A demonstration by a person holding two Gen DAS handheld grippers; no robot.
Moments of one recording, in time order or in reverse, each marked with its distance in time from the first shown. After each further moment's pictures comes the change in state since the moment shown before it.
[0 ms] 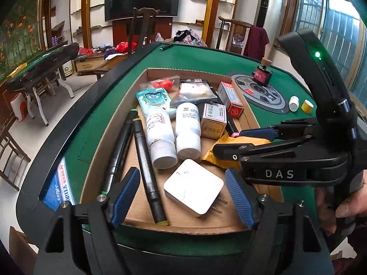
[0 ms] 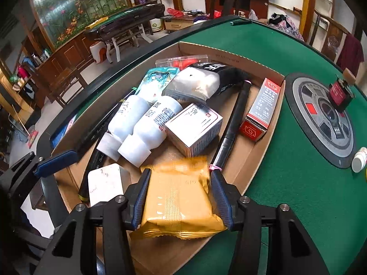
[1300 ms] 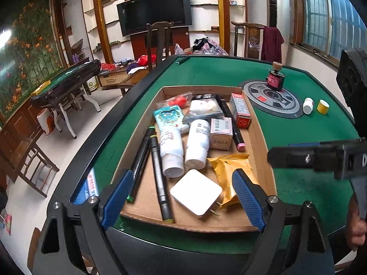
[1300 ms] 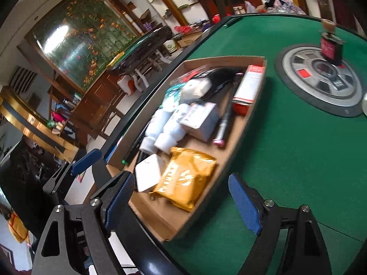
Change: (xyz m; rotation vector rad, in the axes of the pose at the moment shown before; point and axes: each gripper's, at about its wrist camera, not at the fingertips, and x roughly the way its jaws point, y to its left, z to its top) left arm -0.025 -0.038 0.010 0.065 -0.049 0.210; right arm -0.043 -0.045 -0.041 0.237 -0.122 0.331
